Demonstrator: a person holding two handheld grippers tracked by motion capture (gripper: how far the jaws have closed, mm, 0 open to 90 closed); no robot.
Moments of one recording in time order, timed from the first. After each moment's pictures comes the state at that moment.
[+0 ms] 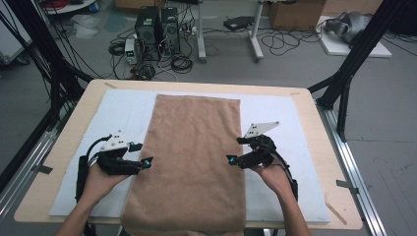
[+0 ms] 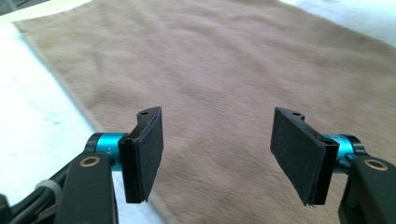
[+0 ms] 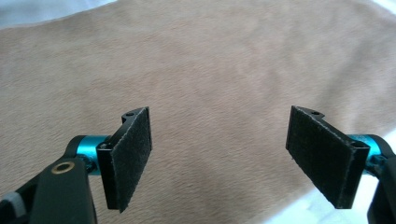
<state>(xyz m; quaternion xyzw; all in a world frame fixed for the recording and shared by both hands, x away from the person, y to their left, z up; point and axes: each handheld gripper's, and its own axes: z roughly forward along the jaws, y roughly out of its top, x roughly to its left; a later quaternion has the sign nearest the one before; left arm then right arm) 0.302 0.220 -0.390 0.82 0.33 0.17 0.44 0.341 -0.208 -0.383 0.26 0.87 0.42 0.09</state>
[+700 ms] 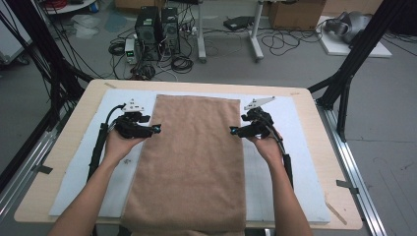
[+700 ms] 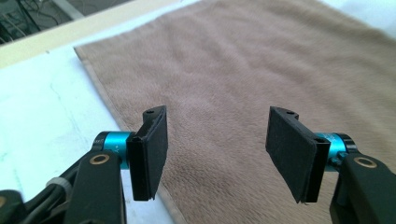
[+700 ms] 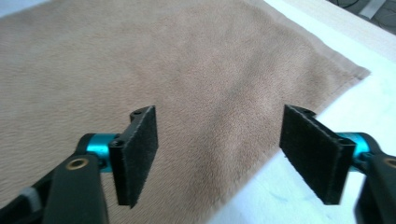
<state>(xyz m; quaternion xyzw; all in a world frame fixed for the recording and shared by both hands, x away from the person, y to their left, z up) 0.408 0.203 -0.399 0.80 0.38 0.18 0.42 0.427 -0.213 -0.389 0.33 0.85 0.38 0.14</state>
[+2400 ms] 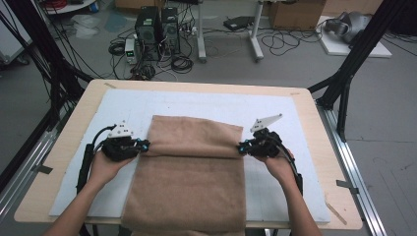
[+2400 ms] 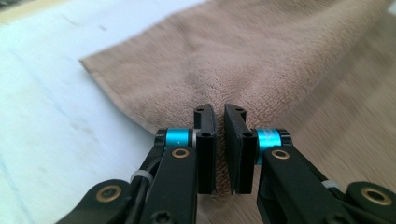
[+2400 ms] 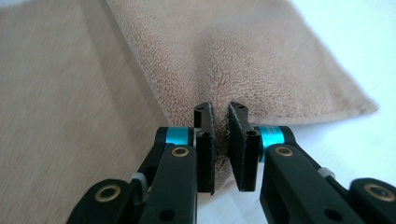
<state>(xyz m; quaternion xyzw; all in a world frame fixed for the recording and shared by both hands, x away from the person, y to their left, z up) 0.327 0.224 -0.411 0.84 0.32 0.16 0.42 0.360 -0.229 -0.391 0.26 0.89 0.38 0.06</state>
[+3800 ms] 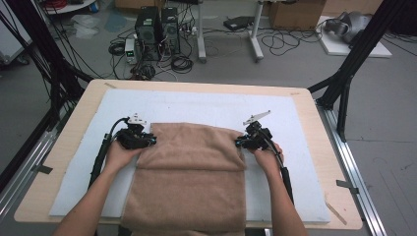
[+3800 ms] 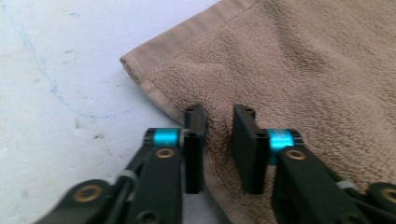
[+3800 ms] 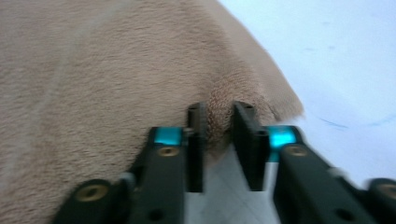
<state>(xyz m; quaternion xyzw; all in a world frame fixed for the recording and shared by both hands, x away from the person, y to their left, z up) 0.398 0.208 -0.438 0.83 0.39 0.14 0.36 0.413 -0.220 -0.434 0.35 0.87 0.33 0.08</state>
